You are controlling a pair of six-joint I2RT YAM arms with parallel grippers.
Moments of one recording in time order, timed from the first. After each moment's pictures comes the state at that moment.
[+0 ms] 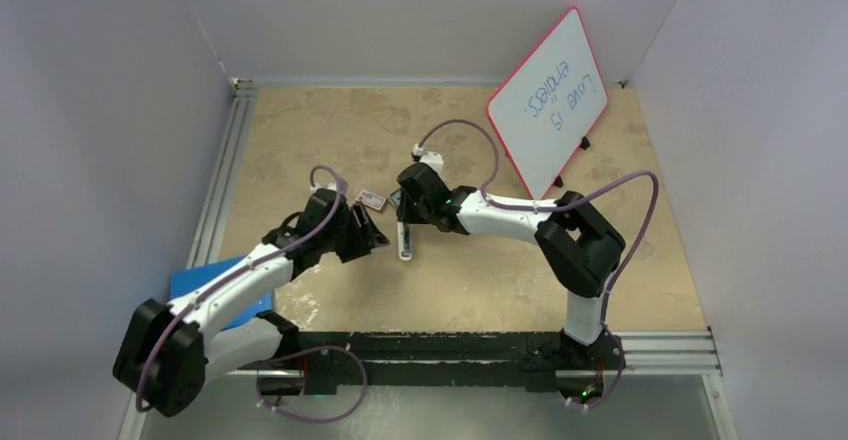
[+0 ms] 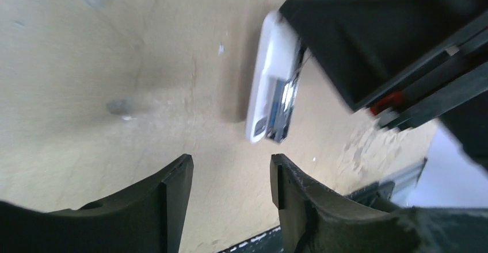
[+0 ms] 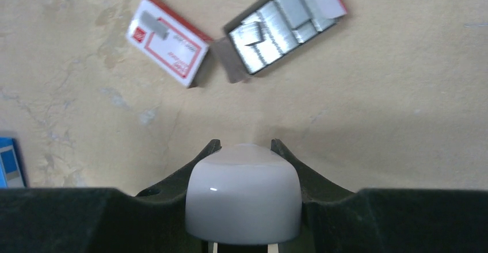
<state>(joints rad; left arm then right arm) -0.52 1.12 0.53 -0.25 0.18 -0.92 0.87 1.86 1.18 -0.13 0.21 0.79</state>
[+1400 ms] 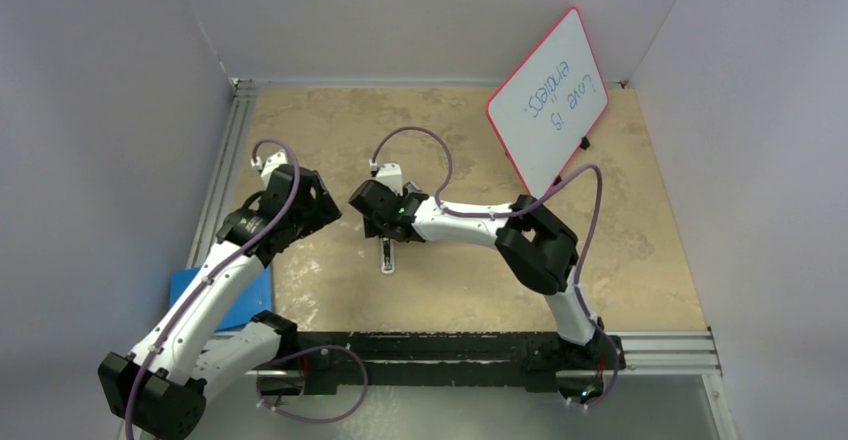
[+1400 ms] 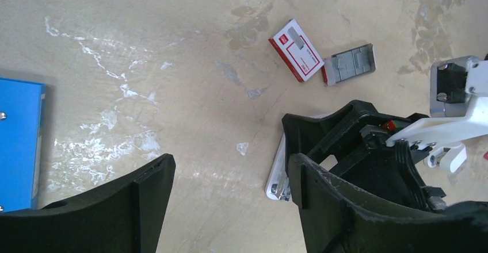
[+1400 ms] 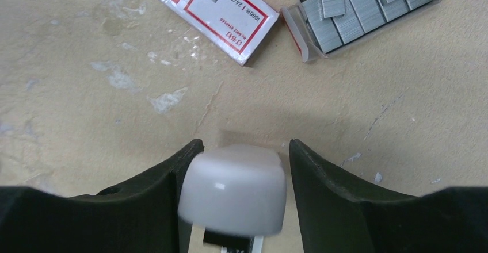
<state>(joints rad) -0.39 0.93 0.89 -0.80 -0.31 -0.81 1.05 2.09 1.53 -0.42 0.44 0.76</state>
